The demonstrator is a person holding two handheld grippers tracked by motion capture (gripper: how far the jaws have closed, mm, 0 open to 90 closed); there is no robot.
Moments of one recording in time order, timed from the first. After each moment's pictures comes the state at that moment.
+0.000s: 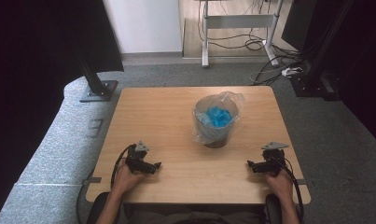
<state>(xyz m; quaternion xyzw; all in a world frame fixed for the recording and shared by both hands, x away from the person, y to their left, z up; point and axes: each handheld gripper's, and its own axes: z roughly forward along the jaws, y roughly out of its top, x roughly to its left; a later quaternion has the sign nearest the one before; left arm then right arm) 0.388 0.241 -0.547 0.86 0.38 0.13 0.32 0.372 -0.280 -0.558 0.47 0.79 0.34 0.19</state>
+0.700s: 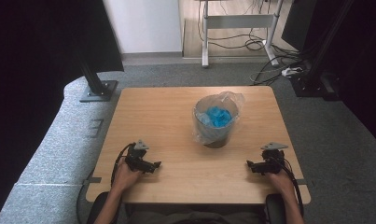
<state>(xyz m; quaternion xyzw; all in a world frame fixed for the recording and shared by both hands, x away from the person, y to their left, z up) 0.395 0.244 -0.544 0.86 0.38 0.12 0.33 0.369 -0.277 -0.557 0.48 0.79 0.33 0.20</state>
